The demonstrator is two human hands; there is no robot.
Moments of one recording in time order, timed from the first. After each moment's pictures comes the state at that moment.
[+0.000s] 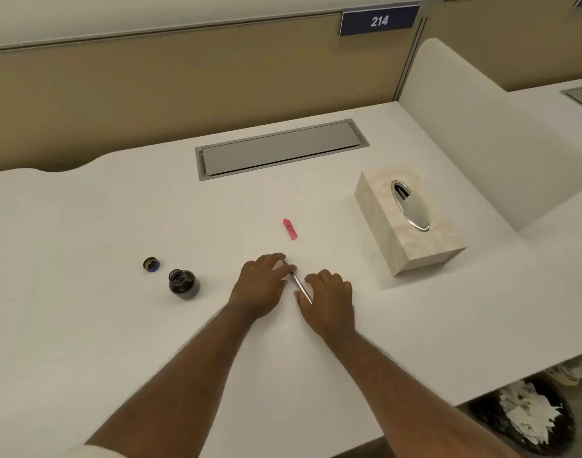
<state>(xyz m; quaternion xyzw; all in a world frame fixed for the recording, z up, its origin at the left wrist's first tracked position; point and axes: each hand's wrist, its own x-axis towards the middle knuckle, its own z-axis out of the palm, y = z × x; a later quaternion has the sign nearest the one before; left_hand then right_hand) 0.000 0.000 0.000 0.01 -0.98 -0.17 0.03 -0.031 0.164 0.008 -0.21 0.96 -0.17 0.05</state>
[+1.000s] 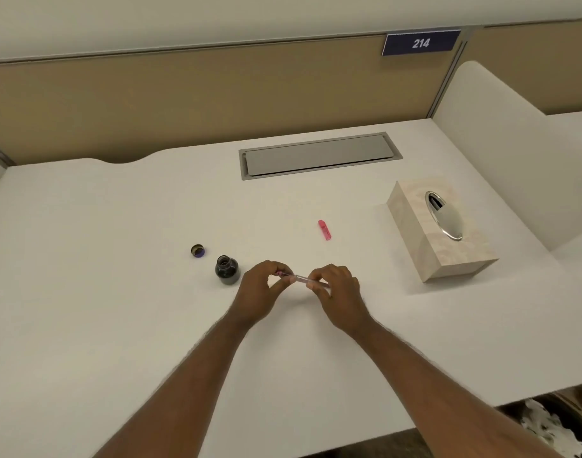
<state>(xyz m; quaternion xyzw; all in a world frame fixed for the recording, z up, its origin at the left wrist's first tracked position) 0.070 -0.027 0.045 0.17 -0.85 -0.48 0.10 -0.013 0.141 0.036 -0.29 0.87 -0.37 0.10</state>
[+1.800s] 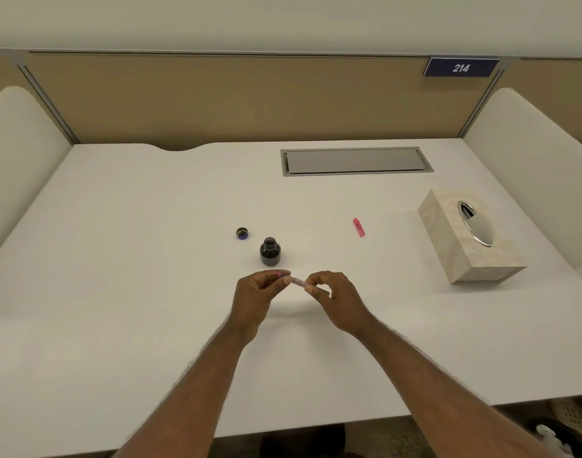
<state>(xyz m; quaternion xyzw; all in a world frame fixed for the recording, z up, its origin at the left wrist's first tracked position) 0.173 -0.045 0.063 0.31 -0.60 -0.72 0.16 0.062 0.102 0.057 -0.33 0.83 -0.41 0.19</state>
